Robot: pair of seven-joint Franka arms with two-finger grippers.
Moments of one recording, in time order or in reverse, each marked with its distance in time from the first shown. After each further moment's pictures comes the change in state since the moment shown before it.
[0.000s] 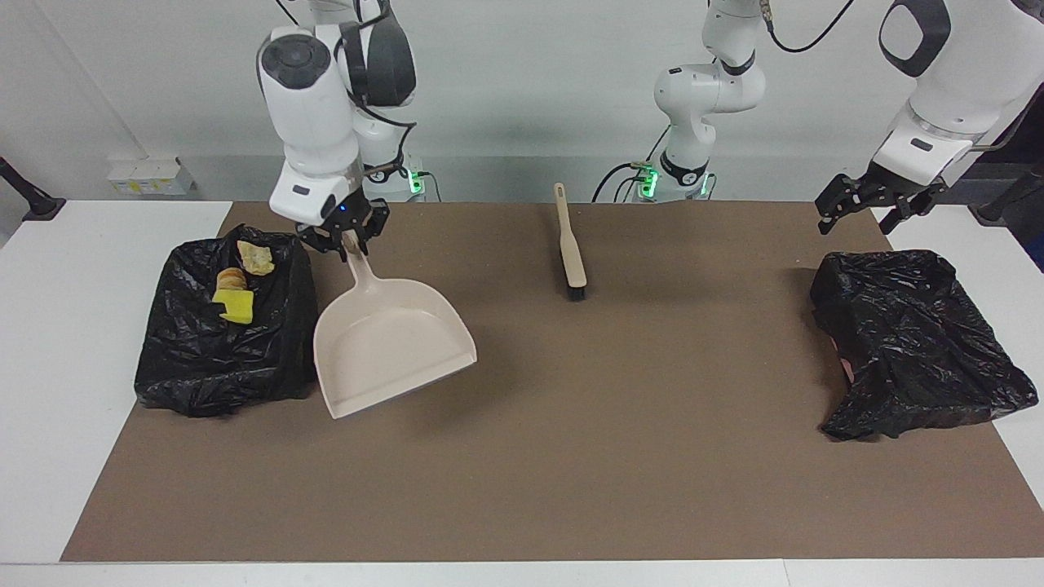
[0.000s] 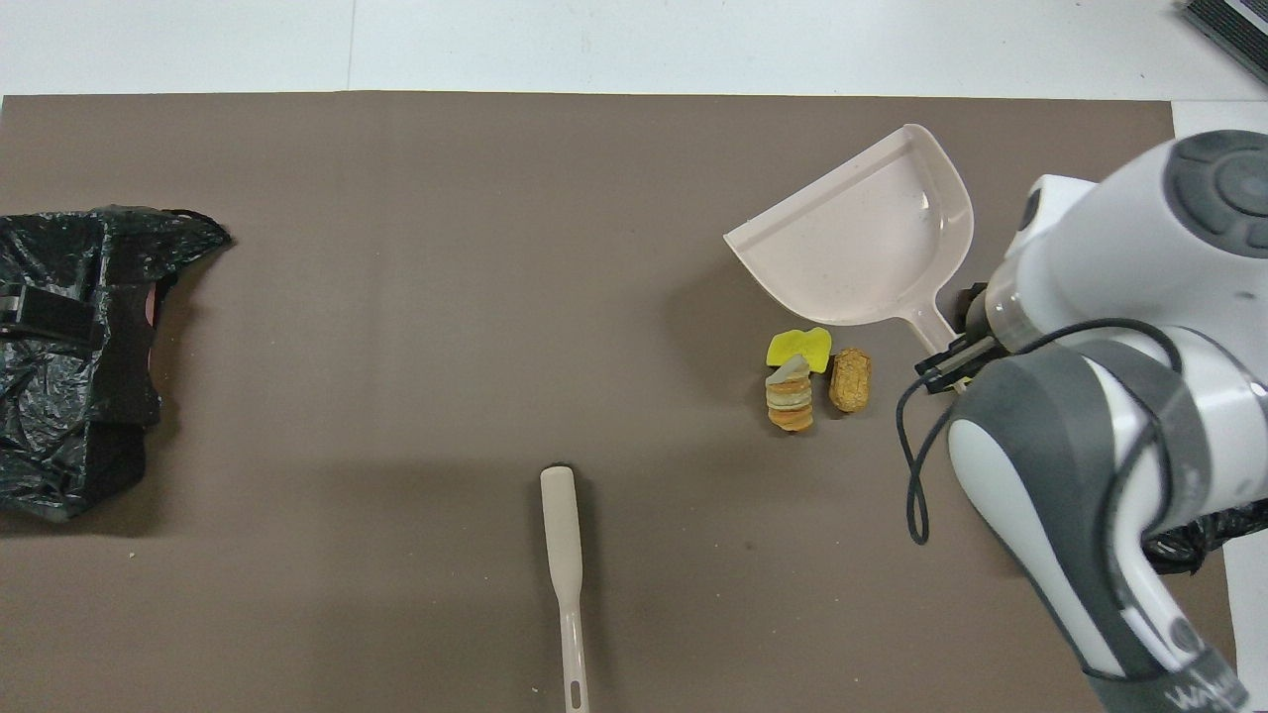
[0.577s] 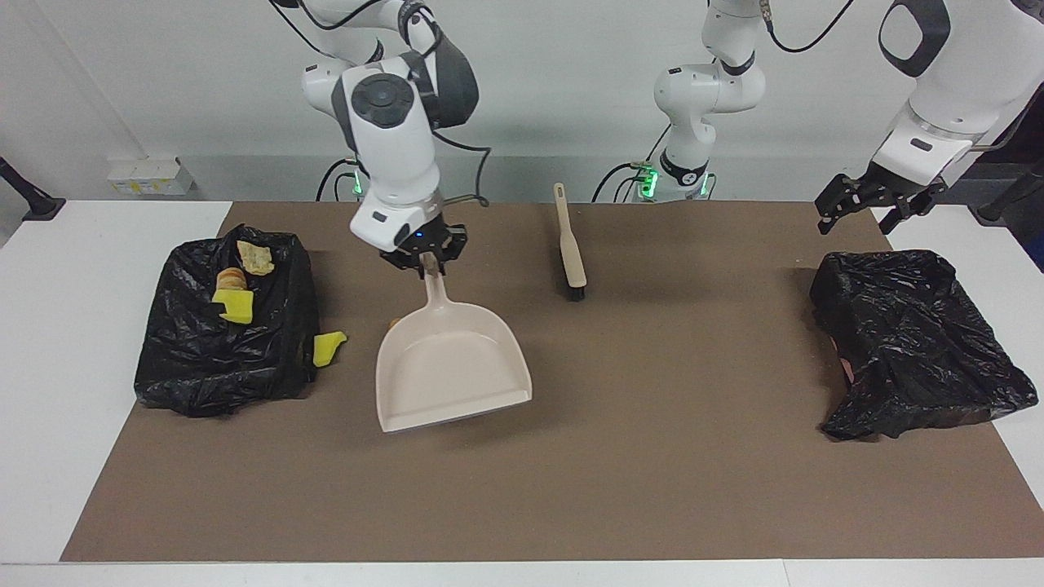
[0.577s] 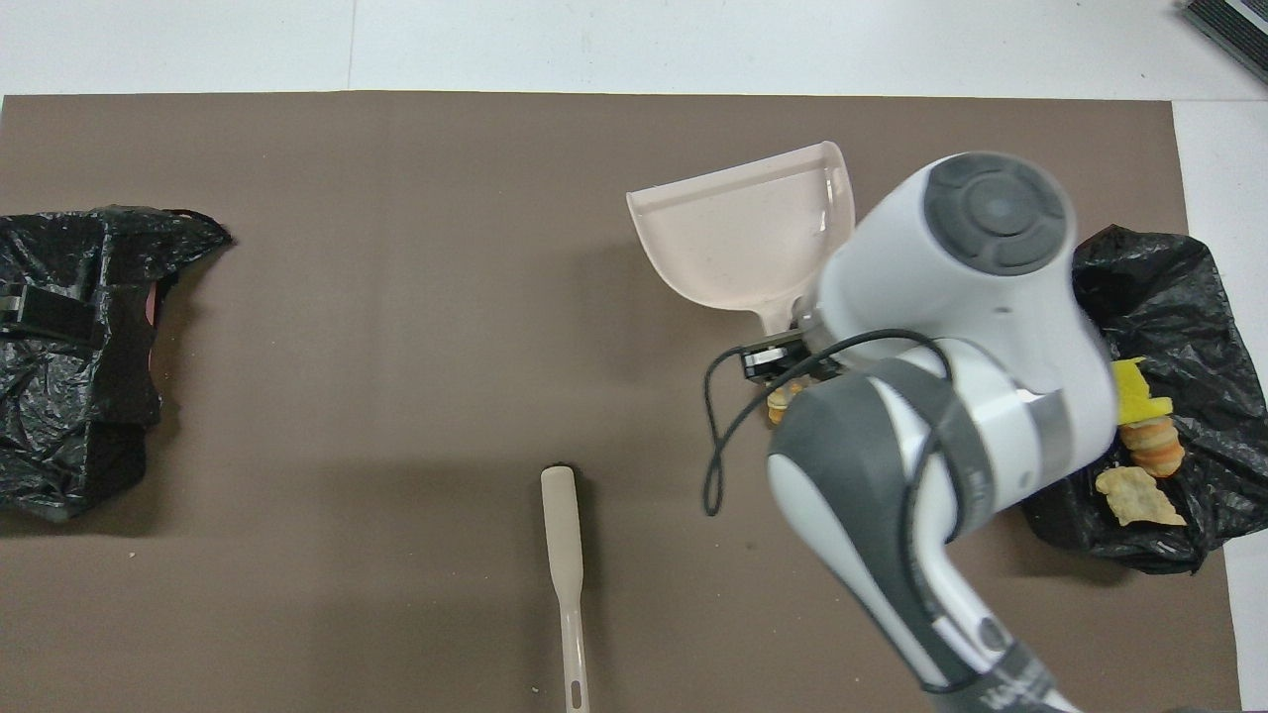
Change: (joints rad) left arm 0.000 0.000 0.000 0.000 0.000 0.000 0.000; right arm 0.224 0.106 0.004 0.056 0.138 0.111 0.496
